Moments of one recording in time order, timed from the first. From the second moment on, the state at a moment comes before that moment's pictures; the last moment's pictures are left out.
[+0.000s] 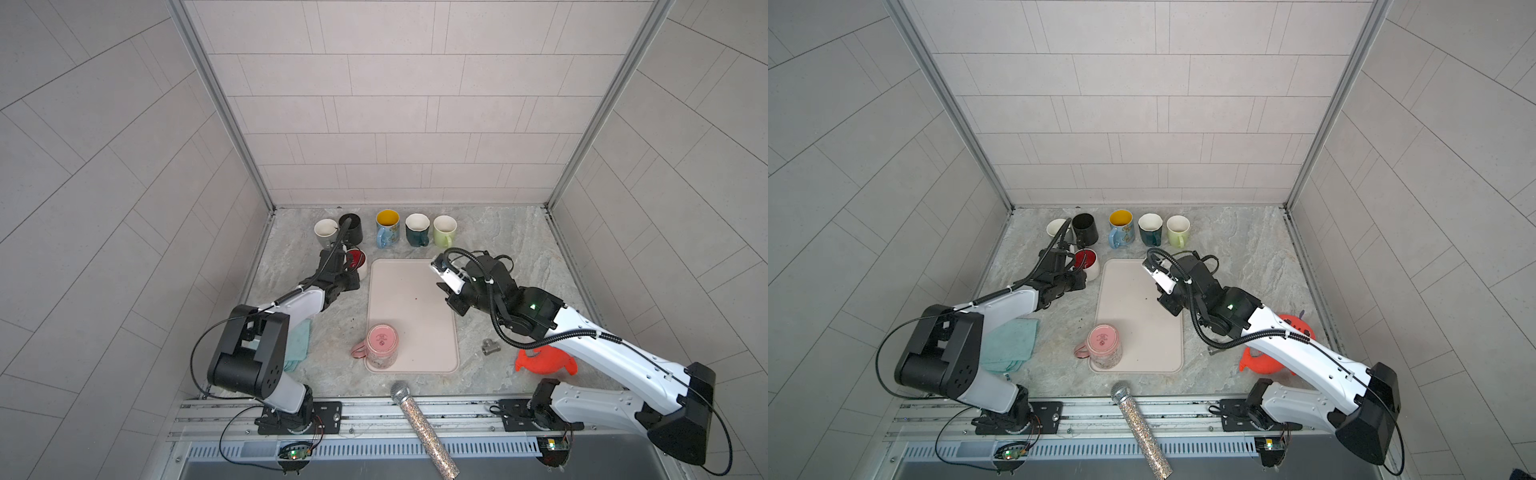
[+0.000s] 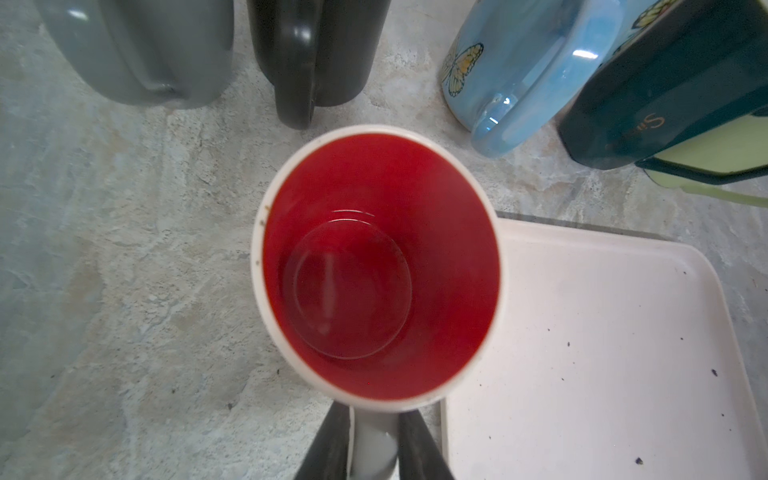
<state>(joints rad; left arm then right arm) -0.22 1.53 0.75 -0.02 0.05 -0.34 0.80 1.12 1.03 -0.51 0.15 -0.21</state>
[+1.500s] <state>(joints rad) -0.11 1.01 0.86 -0.90 0.49 -0.86 0.80 1.03 0.93 -0.45 0.10 -0.16</state>
